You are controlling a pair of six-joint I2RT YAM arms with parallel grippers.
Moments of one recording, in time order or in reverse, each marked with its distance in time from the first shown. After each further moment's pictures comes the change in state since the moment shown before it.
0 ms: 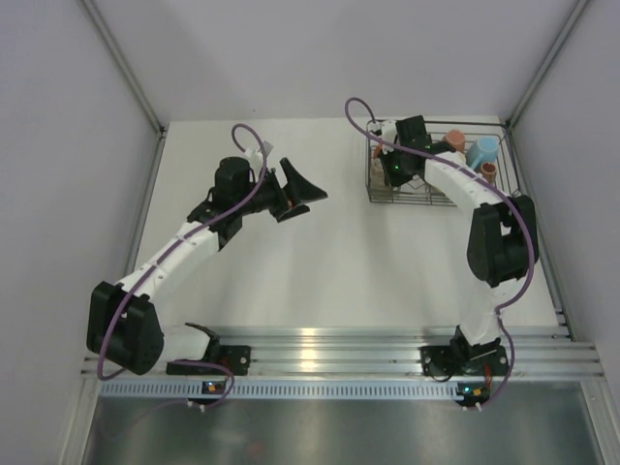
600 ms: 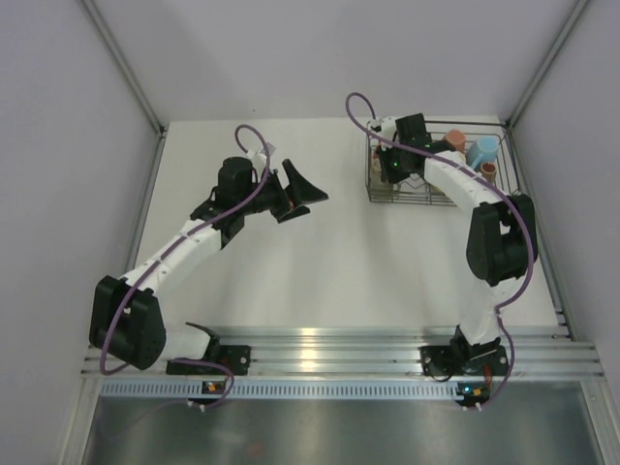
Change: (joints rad) left arm 0.000 0.029 -0.001 -0.001 0.000 0.017; right arm -0.004 0.007 0.011 0.042 -0.026 0.038
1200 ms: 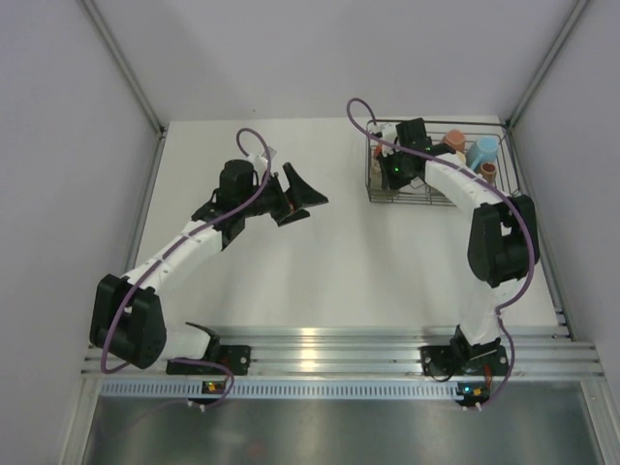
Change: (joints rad) left arm 0.000 0.005 -0.019 0.003 0.004 0.000; right arm 0.000 -0.011 -0.039 -0.033 -0.034 0.012
